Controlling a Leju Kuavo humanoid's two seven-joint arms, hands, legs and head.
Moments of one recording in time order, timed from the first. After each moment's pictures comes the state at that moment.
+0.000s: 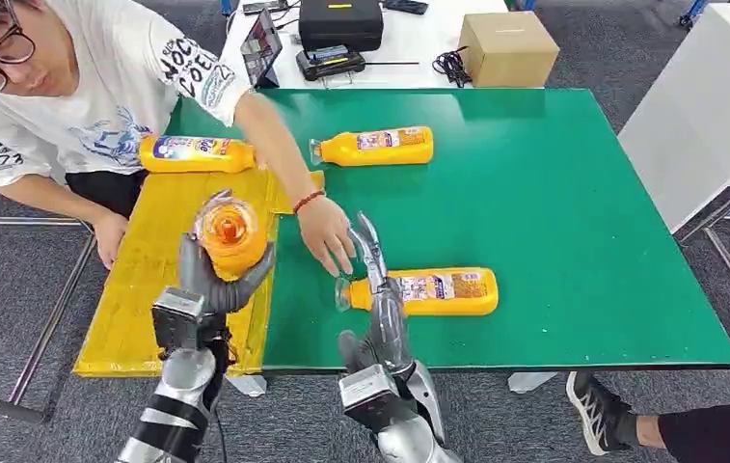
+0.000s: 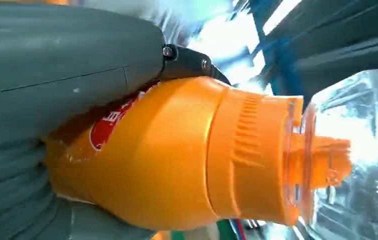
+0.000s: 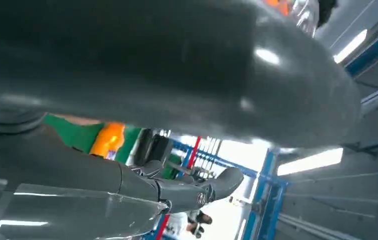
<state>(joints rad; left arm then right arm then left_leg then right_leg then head) -0.27 -0.23 -0.19 -1.25 -0.35 0.50 -0.65 -0.06 0.24 0.64 -1.48 0.32 -0.42 -0.67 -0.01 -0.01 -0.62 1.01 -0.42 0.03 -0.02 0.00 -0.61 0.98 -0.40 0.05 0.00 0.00</state>
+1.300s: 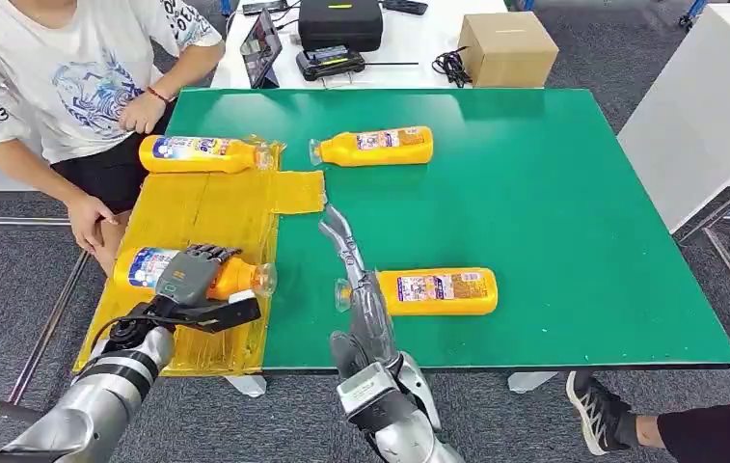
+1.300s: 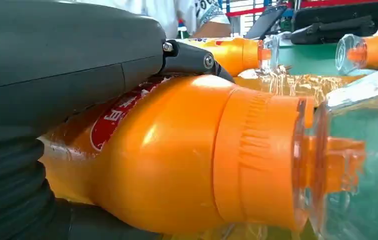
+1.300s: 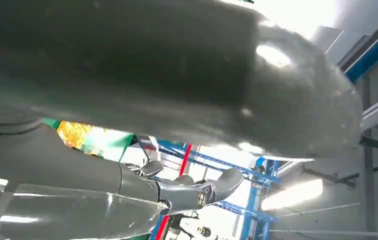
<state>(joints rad) -0.60 -0.03 -0.02 -0.48 -1.31 0.45 -0.41 -0.08 0.24 0.67 -1.52 0.27 -0.27 -0.65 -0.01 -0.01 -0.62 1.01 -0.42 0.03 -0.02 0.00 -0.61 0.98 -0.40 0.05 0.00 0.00</state>
